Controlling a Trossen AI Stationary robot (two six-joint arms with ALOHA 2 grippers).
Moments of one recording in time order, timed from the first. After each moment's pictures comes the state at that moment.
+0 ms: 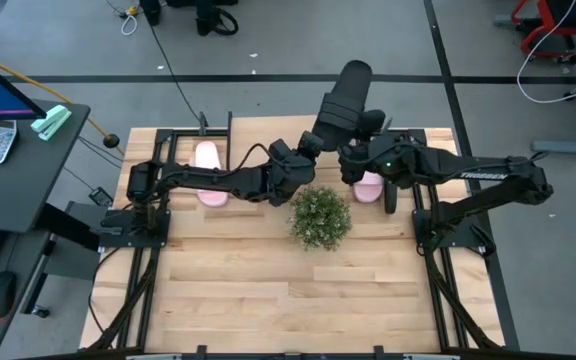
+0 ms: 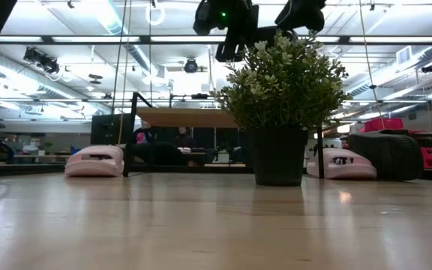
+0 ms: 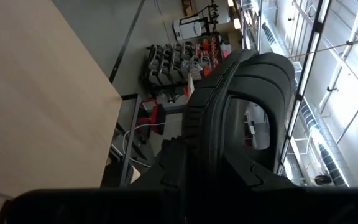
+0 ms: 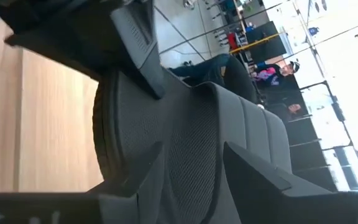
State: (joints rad) left arm 0.02 1.93 1.63 0.10 -1.05 -1.61; right arm -0.09 1.21 1.16 -0.37 0.75 -0.78
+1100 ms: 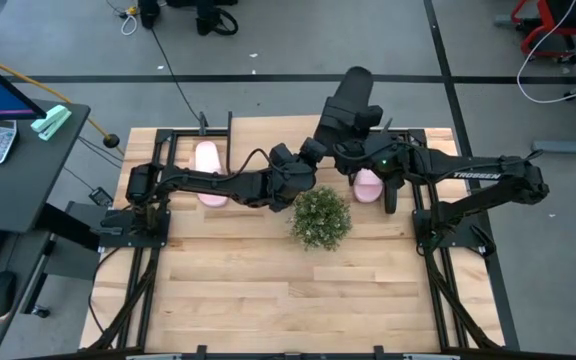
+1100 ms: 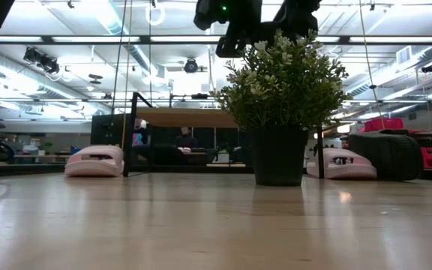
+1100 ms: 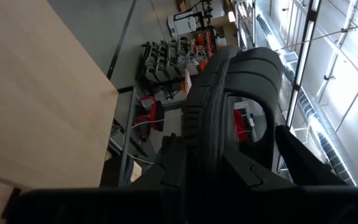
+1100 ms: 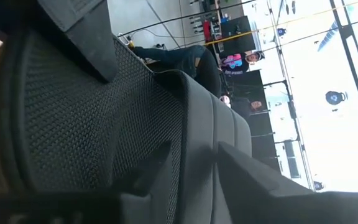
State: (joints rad) left arm -0.03 1.93 1.63 0.12 -1.06 -1.55; right arm -0.12 1.24 1.16 -0.25 0.88 -0.99
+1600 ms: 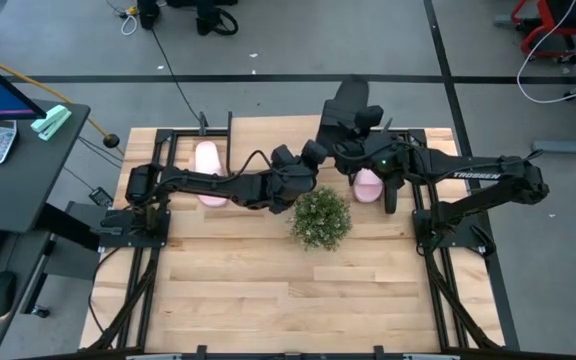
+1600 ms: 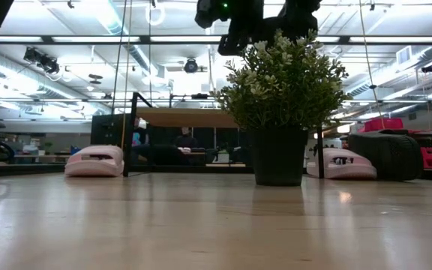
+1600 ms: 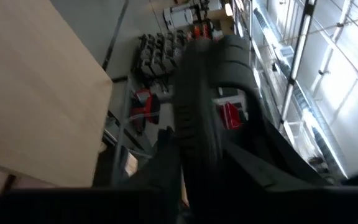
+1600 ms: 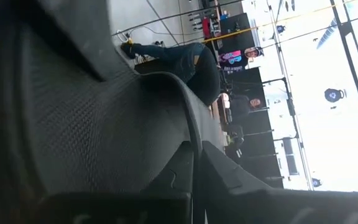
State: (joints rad) left arm -0.04 1.93 1.63 0.15 -1.03 -1.55; right arm -0.12 1.24 1.16 -0.25 0.89 -0.99
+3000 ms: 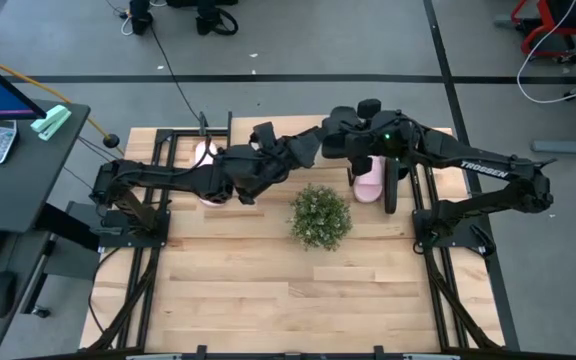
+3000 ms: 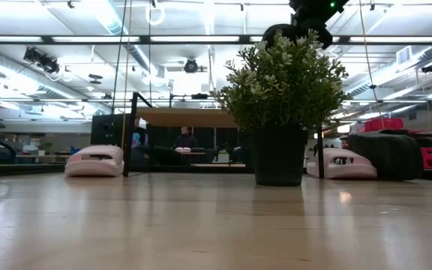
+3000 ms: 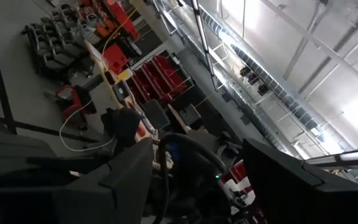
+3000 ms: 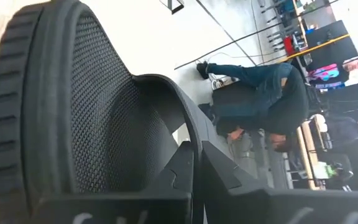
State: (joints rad) left arm -0.07 1.69 1.63 0.34 -0.75 -0.83; right arm -0.35 1.19 1.16 -0.48 0.34 -0.82
